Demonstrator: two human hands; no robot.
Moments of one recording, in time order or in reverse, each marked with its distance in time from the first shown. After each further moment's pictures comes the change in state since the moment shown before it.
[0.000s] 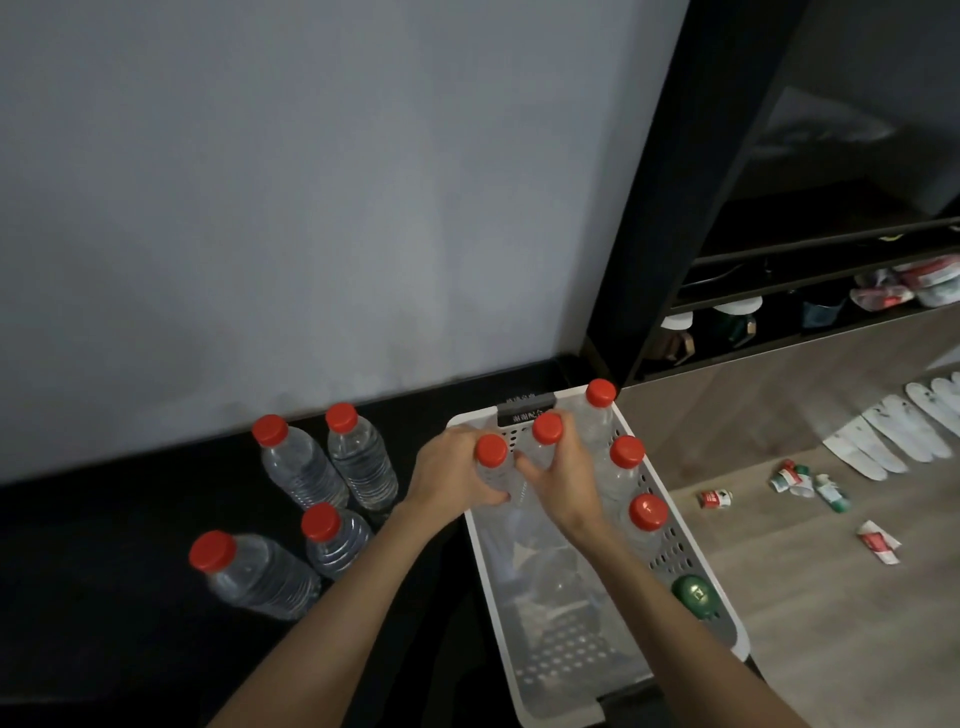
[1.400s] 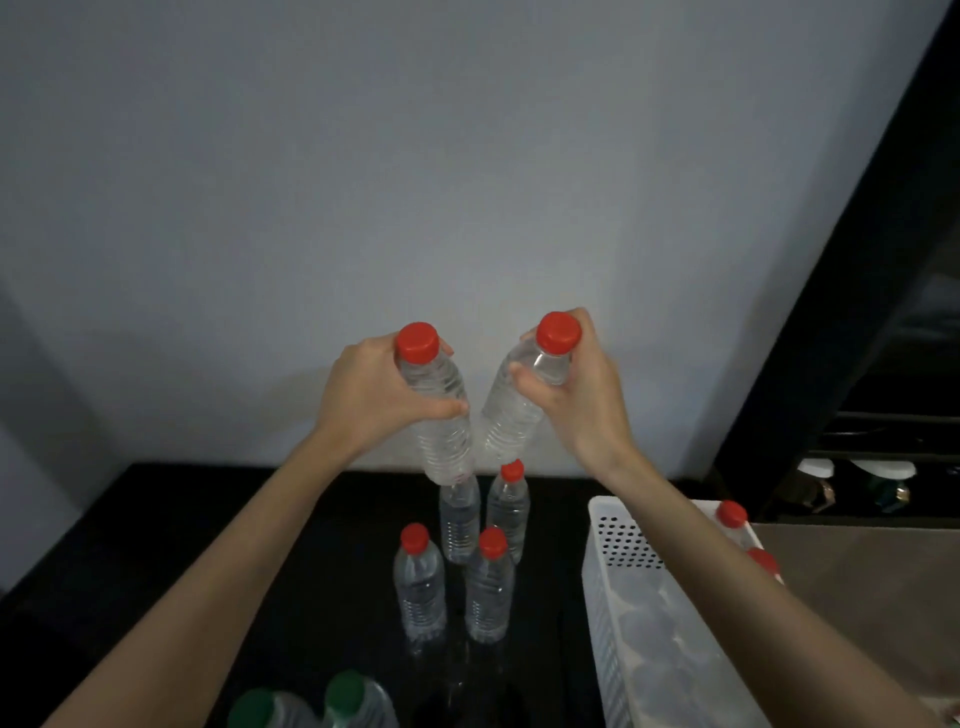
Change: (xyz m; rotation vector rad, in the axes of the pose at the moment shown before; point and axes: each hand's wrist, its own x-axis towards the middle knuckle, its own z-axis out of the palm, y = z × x) left_hand -0.151 -0.029 -0.279 -0.106 0.644 0.012; right_hand -0.027 -0.280 0.044 0.057 -0.099 -0.605
